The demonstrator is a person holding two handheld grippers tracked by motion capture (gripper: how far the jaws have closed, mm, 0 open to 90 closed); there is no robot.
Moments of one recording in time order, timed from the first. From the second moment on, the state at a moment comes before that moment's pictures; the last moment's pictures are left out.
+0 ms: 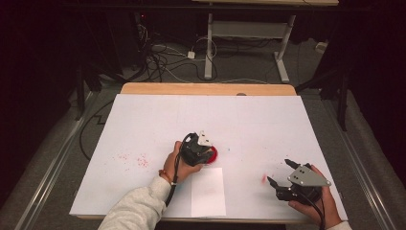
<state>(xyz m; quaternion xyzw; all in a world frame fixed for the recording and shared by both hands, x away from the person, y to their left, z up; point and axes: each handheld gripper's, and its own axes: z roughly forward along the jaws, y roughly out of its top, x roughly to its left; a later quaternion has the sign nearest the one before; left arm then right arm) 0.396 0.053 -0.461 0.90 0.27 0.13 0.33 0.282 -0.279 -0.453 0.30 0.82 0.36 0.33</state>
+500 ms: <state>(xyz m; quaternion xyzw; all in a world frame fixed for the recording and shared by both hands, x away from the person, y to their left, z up) 0.393 0.050 -0.461 0.90 0.26 0.14 0.32 0.283 -0.279 -0.454 0.30 0.82 0.36 0.33</state>
